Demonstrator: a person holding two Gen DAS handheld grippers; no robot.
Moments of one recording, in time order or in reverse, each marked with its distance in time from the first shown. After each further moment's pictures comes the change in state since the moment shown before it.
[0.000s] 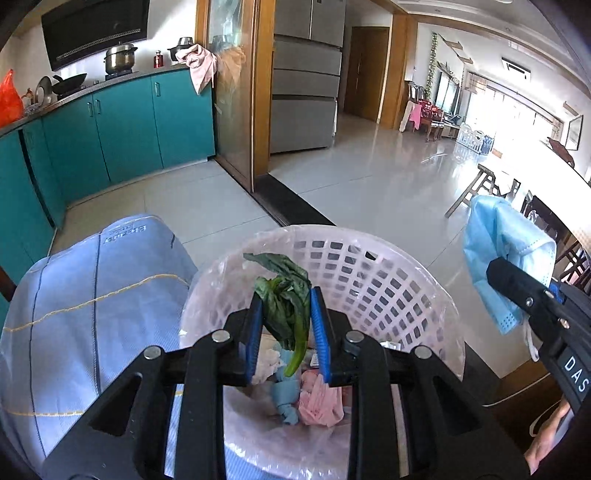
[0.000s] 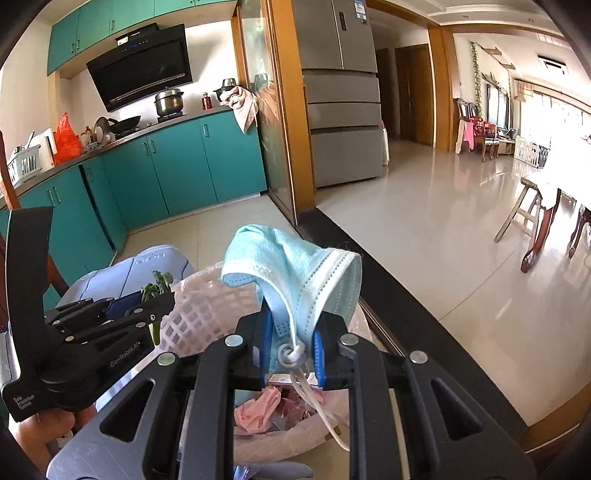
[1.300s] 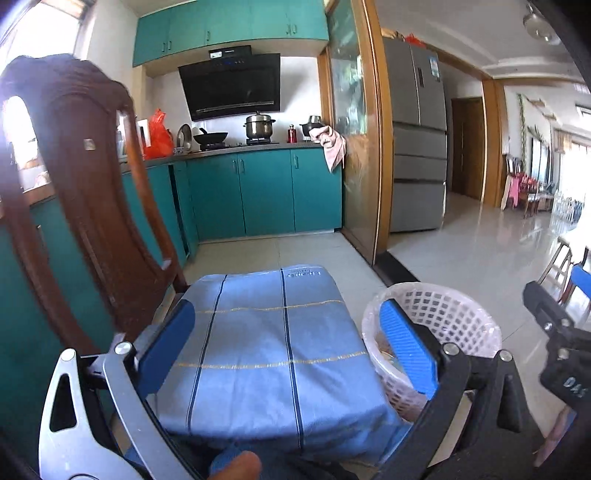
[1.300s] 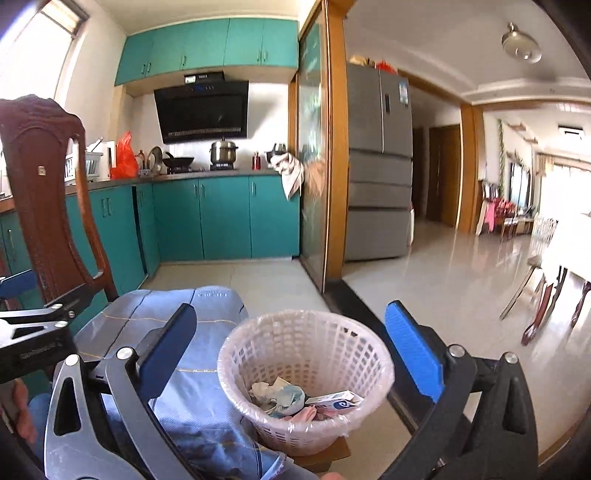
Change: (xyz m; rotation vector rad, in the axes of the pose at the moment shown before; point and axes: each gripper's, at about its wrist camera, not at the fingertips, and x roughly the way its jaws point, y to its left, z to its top) left arm -0.263 0.050 -0.077 -0.158 -0.321 0.462; right arm -0.163 0.076 -0.023 -0.176 -0.297 0.071
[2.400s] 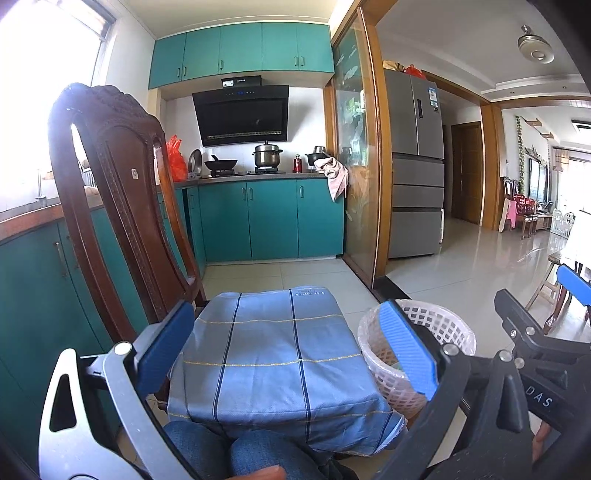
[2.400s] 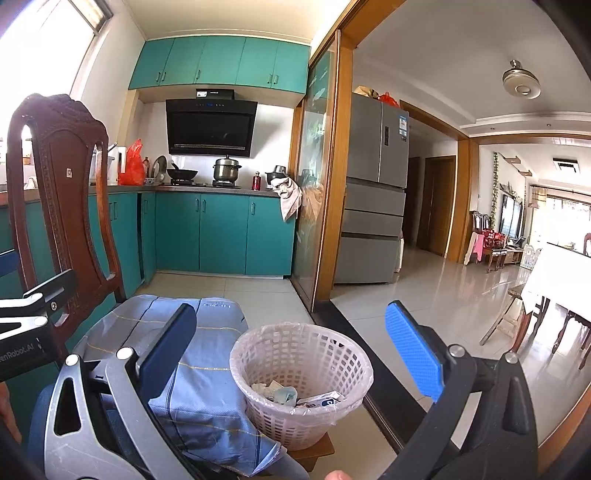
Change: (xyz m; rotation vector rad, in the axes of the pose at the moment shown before) left arm -0.092 0.023 -0.002 -0.013 -0.109 0.010; right arm -0.073 0.029 0.002 -0.072 -0.072 -0.037
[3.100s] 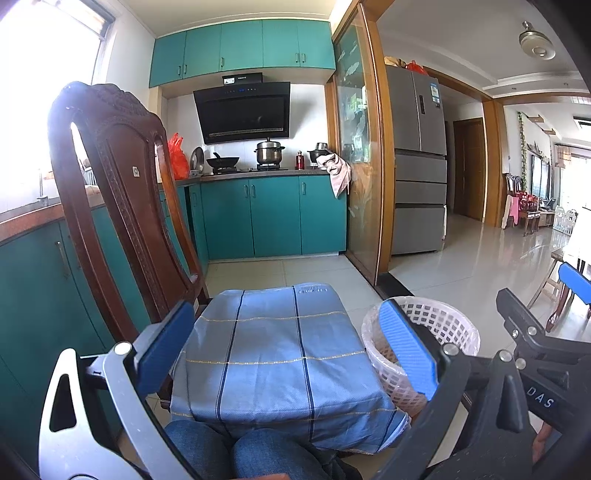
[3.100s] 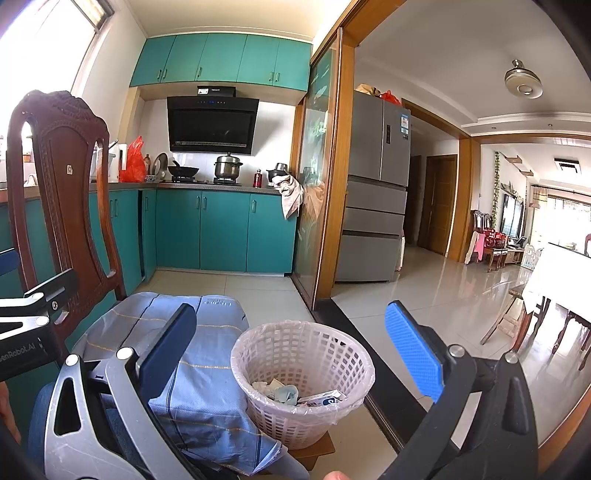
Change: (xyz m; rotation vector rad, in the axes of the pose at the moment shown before) left arm 0.004 -0.003 0.001 0.007 0.015 0.014; right arm 0.003 0.002 0.000 -0.006 0.005 0.002
